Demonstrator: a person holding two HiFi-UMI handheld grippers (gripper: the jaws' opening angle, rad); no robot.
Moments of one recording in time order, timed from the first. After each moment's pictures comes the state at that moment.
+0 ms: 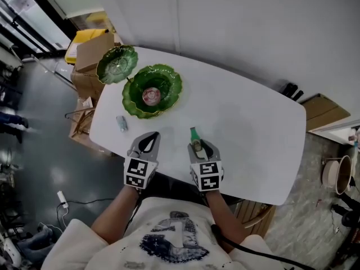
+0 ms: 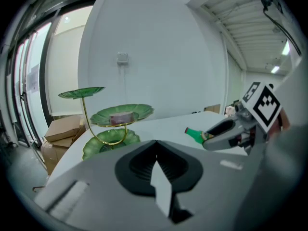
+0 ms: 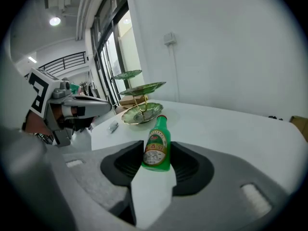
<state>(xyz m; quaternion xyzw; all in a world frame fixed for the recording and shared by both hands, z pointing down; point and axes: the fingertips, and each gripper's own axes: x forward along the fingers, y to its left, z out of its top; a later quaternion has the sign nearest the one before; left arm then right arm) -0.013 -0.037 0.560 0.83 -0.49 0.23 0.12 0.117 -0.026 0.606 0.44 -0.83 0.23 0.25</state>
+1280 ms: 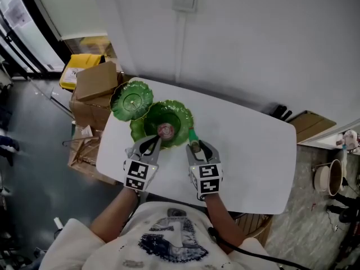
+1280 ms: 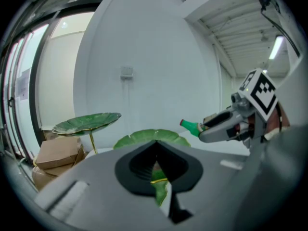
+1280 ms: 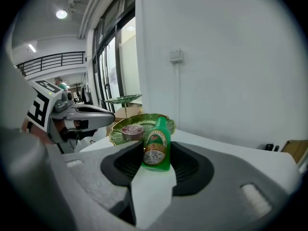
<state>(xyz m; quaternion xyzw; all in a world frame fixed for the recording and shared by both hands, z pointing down) -0.073 -0.132 0.491 0.87 -0.46 0.18 0.07 0.047 -0.124 0.508 0.50 -0.82 0.16 0.22</state>
